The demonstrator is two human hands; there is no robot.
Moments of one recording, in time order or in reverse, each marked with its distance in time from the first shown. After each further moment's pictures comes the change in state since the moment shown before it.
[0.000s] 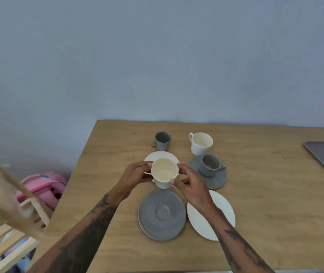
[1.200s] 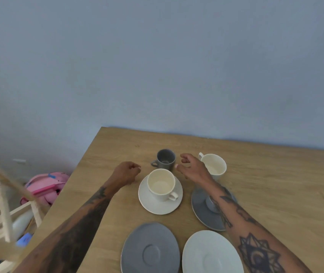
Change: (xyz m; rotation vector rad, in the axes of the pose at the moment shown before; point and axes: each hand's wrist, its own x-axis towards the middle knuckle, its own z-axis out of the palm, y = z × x) left_hand 0.106 0.024 -0.028 0.517 0.290 -0.146; right_hand 0.193 0.014 -0.025 -0.177 -0.213 0.098
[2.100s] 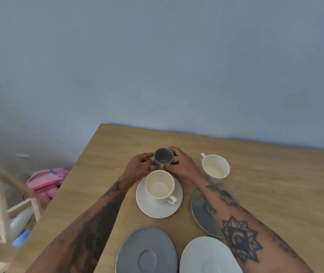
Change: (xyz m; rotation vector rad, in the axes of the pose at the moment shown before) left_hand 0.010 0.036 0.033 -0.108 0.001 0.143; right_hand 0.036 -0.007 0.019 0.033 -0.113 -0.177
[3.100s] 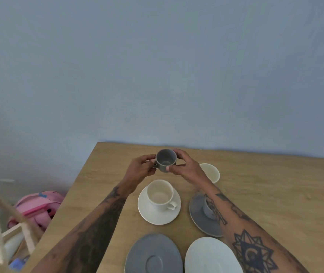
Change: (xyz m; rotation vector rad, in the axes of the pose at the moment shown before) left_hand -0.023 0.038 -0.020 -0.368 -0.061 0.078; right_hand -0.046 -0.046 -0.024 0.211 0.173 -0.036
